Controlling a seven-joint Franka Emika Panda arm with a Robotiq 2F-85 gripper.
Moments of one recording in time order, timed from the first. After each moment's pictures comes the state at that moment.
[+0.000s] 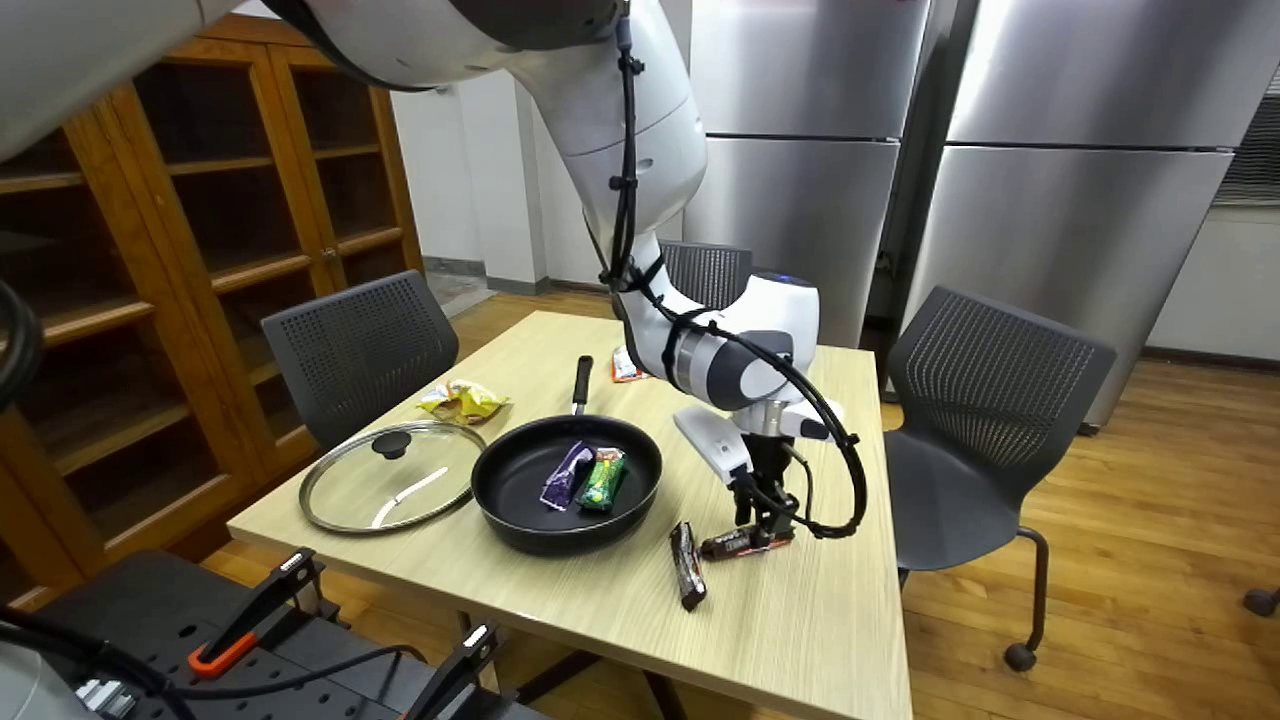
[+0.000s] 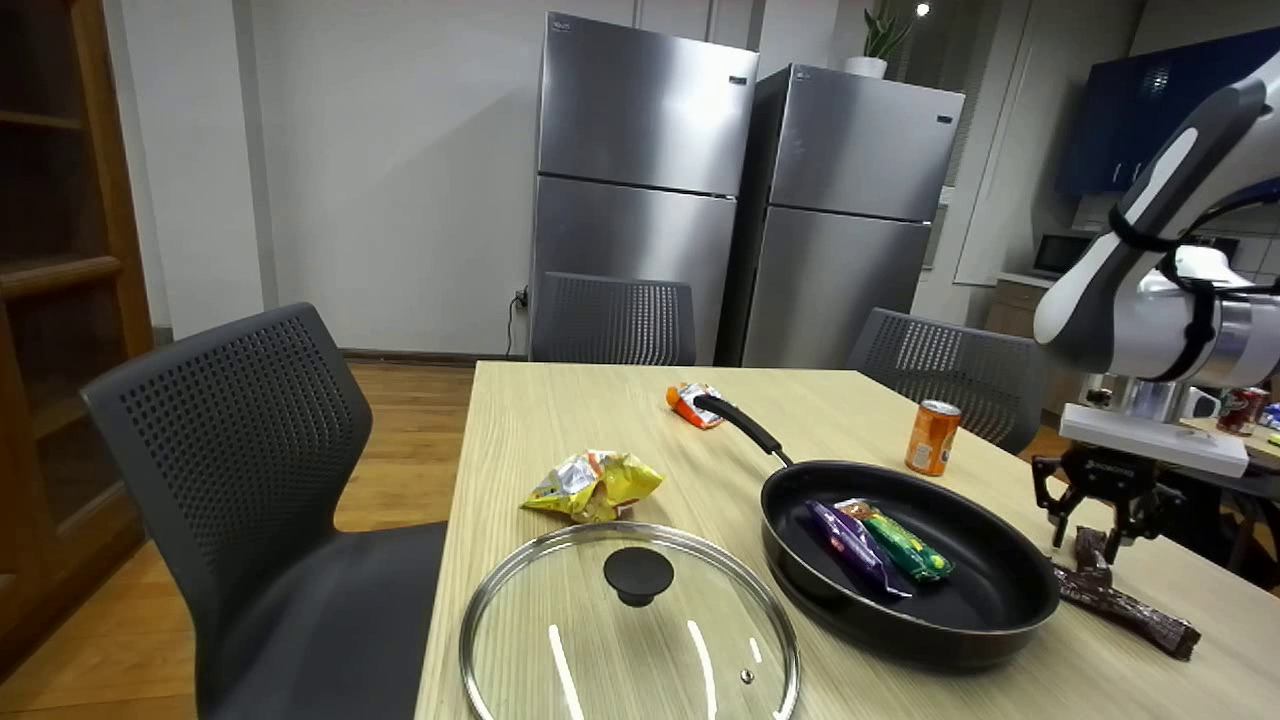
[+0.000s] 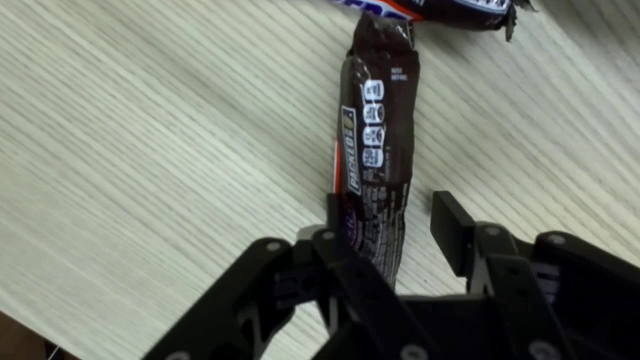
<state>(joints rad) -0.27 1.02 -0.17 -1.69 0.21 2.64 0.21</state>
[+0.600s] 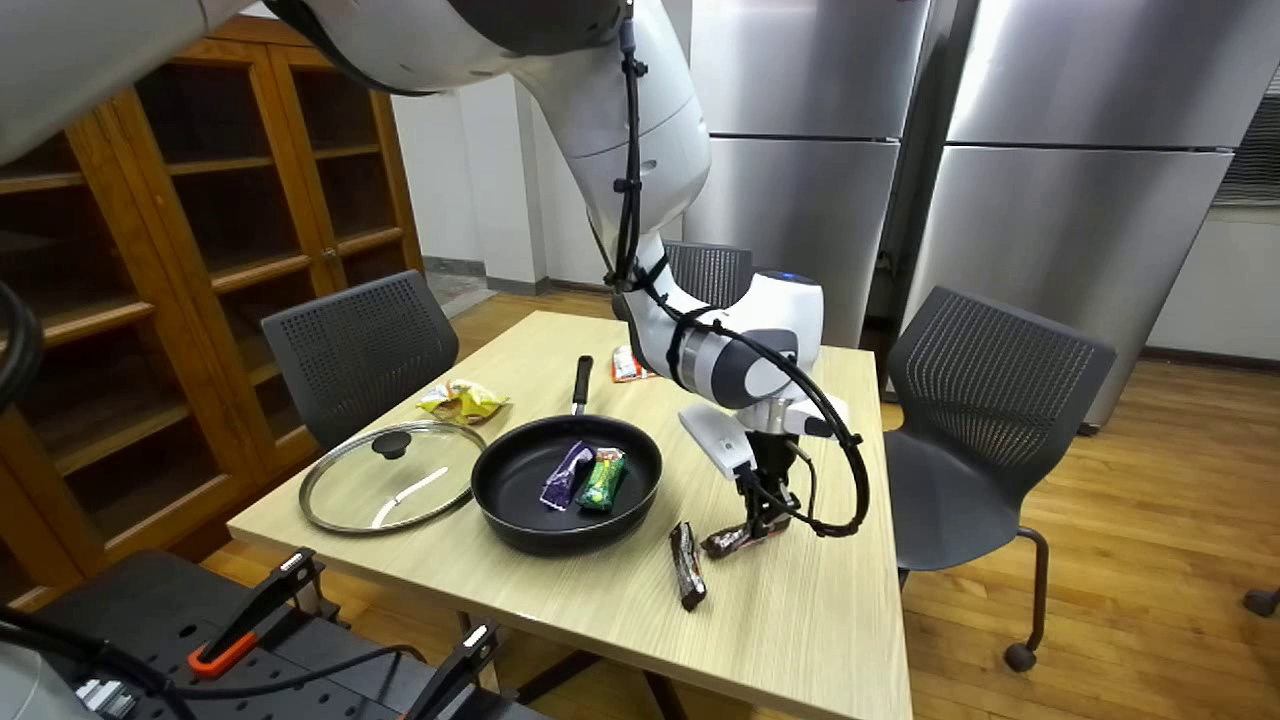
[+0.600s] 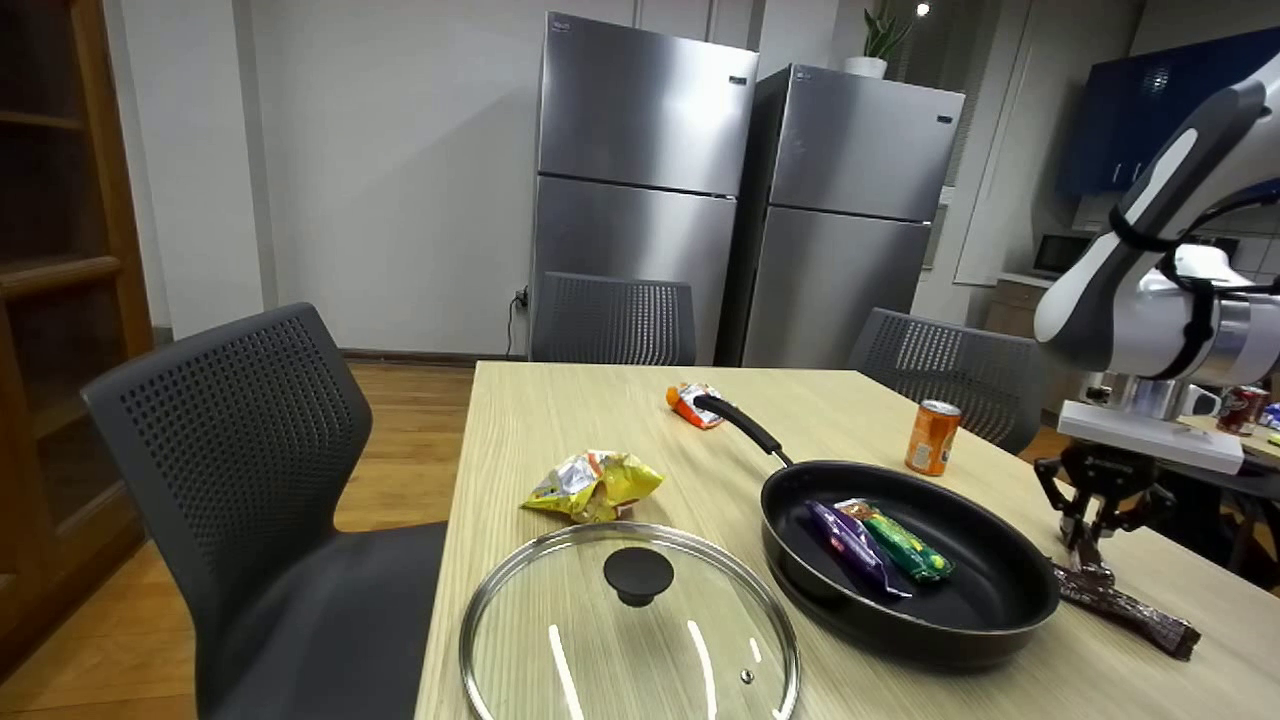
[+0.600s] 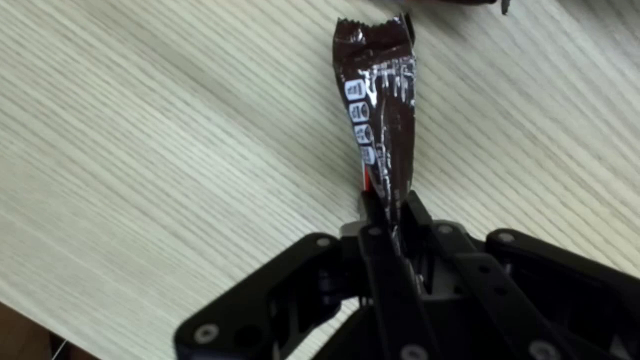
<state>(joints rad) -0.28 1.03 -0.17 -1.67 0.21 2.64 0.23</state>
